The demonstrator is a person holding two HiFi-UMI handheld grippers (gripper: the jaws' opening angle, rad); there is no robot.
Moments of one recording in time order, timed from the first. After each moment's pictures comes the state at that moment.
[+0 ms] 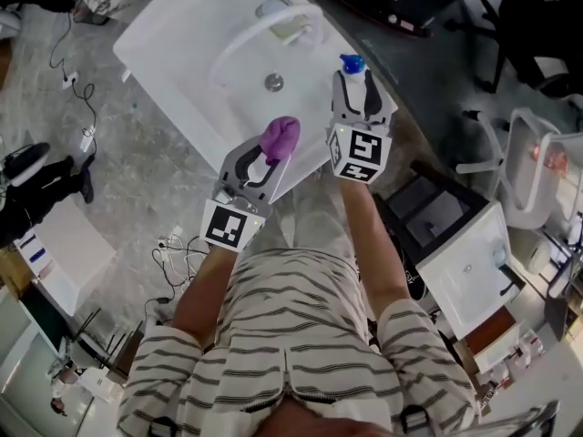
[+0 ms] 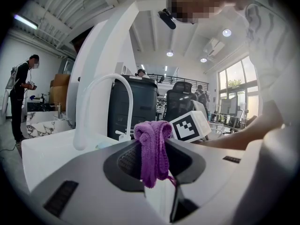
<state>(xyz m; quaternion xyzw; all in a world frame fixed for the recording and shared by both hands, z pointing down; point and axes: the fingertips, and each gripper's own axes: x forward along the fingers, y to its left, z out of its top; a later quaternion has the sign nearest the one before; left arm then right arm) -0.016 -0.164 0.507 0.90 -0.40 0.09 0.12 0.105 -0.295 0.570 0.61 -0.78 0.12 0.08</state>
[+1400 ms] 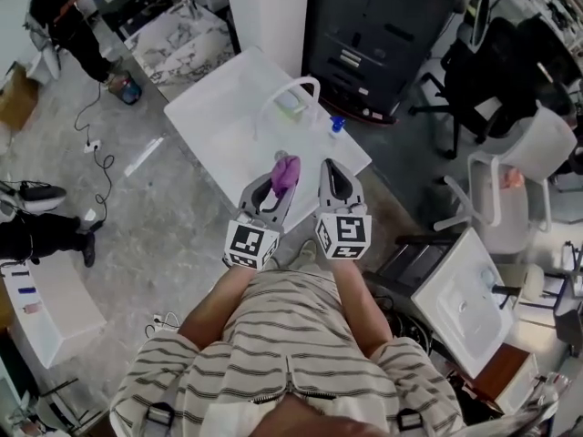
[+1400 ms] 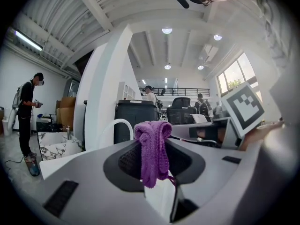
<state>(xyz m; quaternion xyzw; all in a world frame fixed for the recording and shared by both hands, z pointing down) -0.039 -0.087 0.400 0.89 -0.44 0.03 0.03 0.041 -0.118 0.392 0.56 -0.83 0.06 0.01</state>
